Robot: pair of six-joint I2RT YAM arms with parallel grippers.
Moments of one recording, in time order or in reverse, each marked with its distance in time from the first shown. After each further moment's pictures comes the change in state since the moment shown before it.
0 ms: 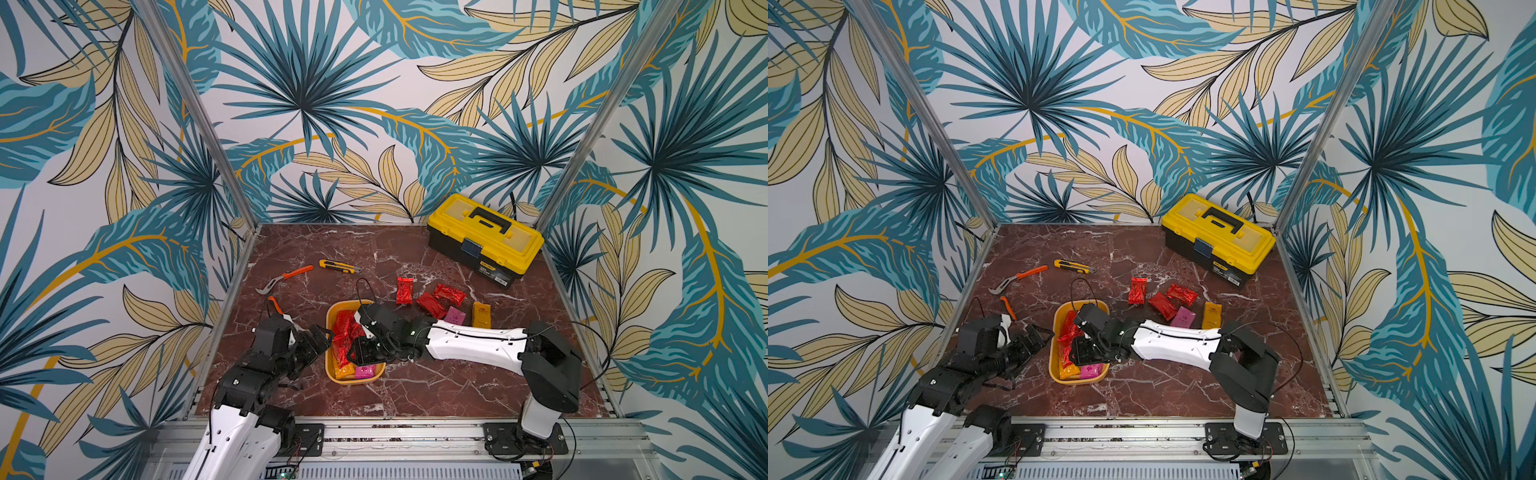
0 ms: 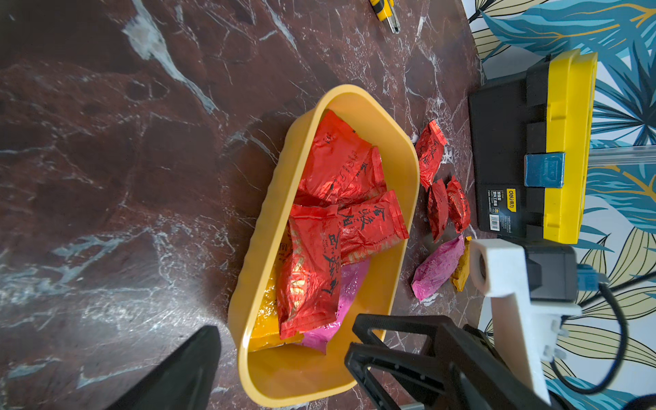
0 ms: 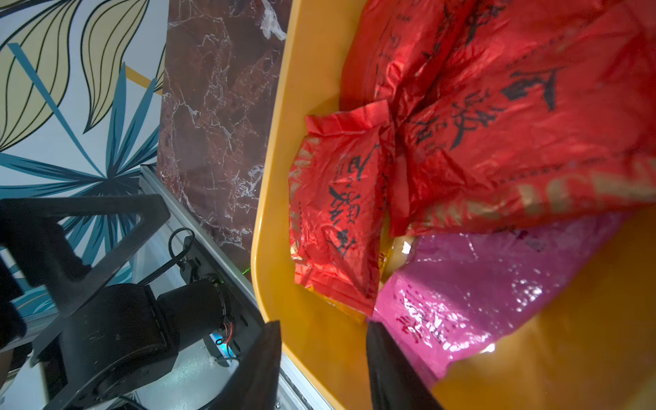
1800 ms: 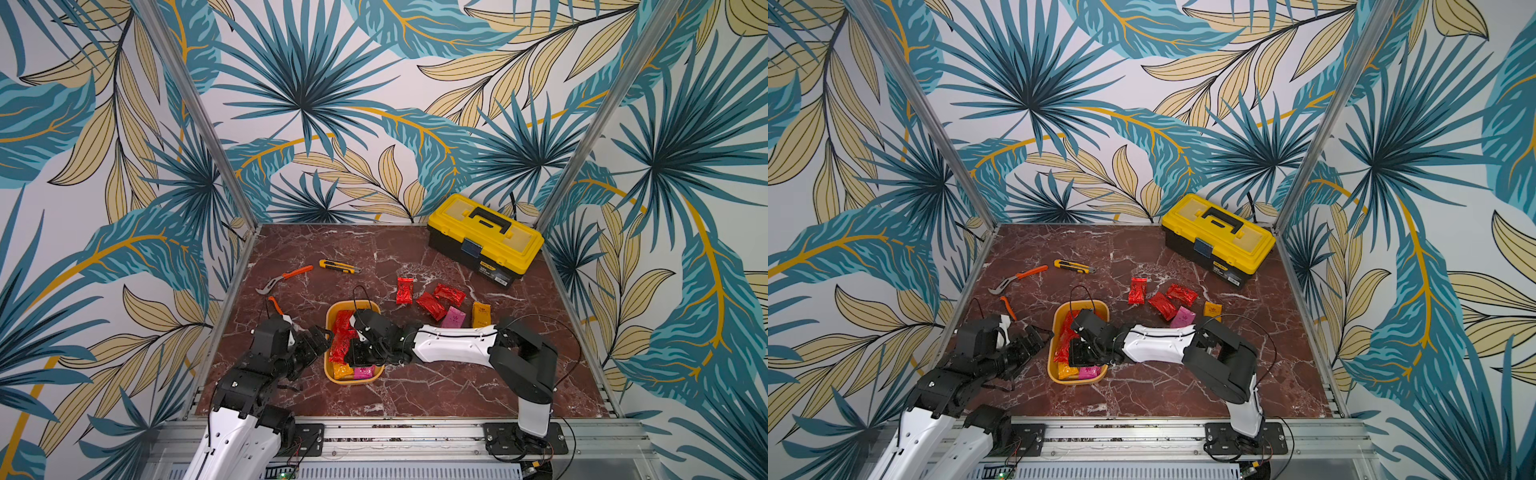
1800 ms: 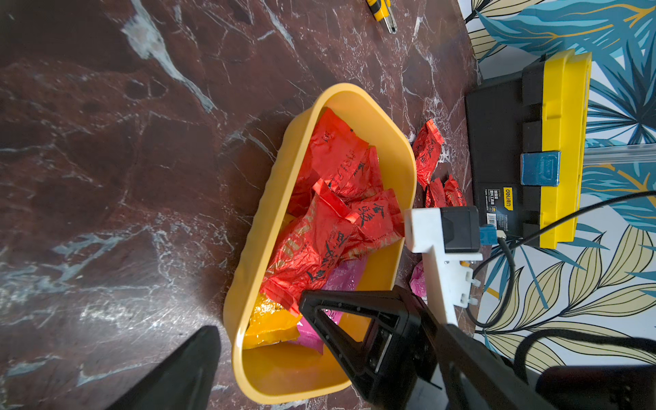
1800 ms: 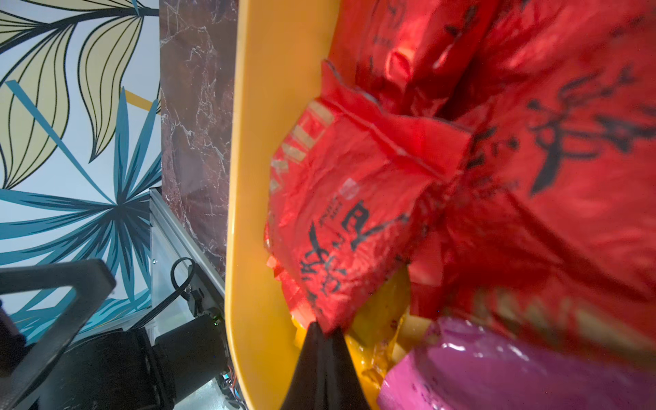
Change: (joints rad) left arm 0.000 -0.015 0.000 -0.007 0.003 0.000; right arm 0.000 0.117 -0.029 0.204 -0.037 0.105
